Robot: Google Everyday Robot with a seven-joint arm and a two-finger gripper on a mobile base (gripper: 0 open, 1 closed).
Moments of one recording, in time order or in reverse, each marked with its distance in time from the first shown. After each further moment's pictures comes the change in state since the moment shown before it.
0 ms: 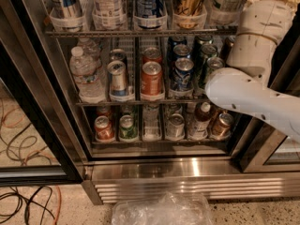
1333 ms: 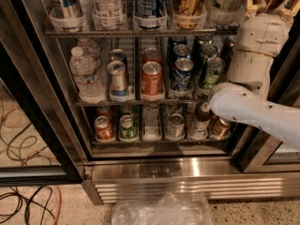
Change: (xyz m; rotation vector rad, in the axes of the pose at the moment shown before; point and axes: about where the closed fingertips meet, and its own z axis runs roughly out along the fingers) arm -0.010 -0.001 -0.023 -0.059 -0.183 0.003
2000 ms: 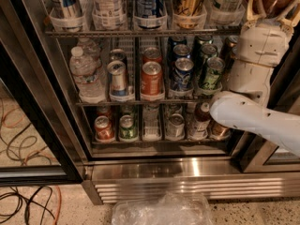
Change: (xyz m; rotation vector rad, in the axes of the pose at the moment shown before) arm -0.009 -0.004 -0.019 -0.012 -0.076 -0.022
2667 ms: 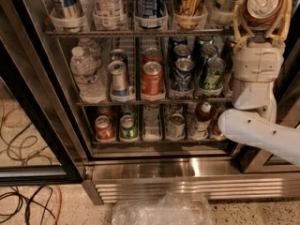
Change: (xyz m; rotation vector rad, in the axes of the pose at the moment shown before) arm -0.013 0.019 -0.035 -0.203 -0.089 0.022
